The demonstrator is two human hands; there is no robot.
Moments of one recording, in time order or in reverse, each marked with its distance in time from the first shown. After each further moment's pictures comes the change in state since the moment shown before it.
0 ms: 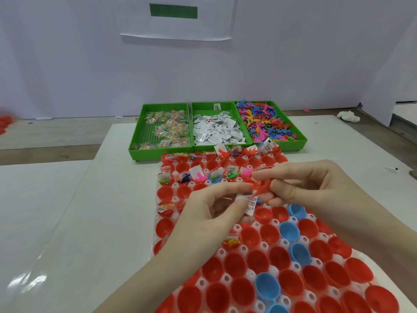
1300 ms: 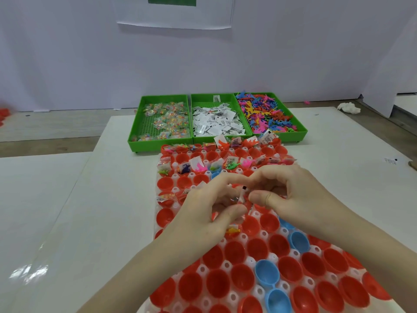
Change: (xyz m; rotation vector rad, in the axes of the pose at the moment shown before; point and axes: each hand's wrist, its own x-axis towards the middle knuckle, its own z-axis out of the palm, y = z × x) left_hand 0.000 -0.017 -0.010 0.285 -0.169 0.174; right_hand 0.007 0.024 0.017 -0.592 -0.001 -0.061
